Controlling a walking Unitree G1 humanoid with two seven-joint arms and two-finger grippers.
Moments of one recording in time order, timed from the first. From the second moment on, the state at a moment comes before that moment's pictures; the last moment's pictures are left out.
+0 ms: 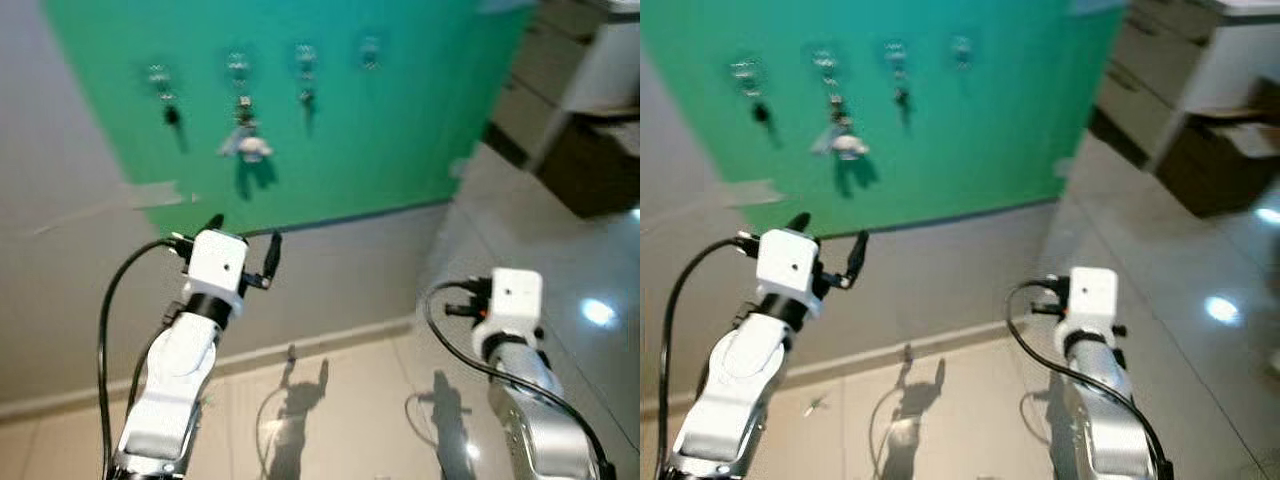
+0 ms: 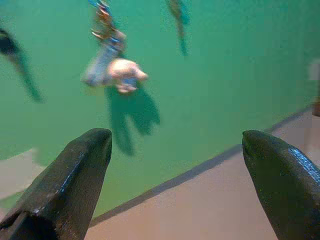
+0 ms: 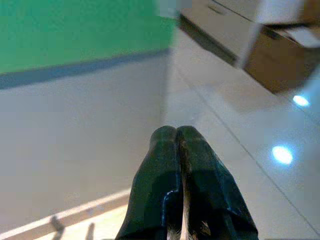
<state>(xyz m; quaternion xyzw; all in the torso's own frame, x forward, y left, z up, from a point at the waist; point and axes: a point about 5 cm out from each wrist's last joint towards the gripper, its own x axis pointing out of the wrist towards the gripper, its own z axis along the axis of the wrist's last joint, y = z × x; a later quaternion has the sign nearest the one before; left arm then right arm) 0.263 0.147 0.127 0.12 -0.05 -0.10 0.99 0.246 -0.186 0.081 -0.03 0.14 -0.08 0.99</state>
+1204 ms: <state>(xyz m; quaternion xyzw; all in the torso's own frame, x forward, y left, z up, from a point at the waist) 0.268 0.134 0.122 0.12 -0.06 -0.15 0.98 0.241 -0.205 0.077 -0.02 0.14 -0.12 0.98</state>
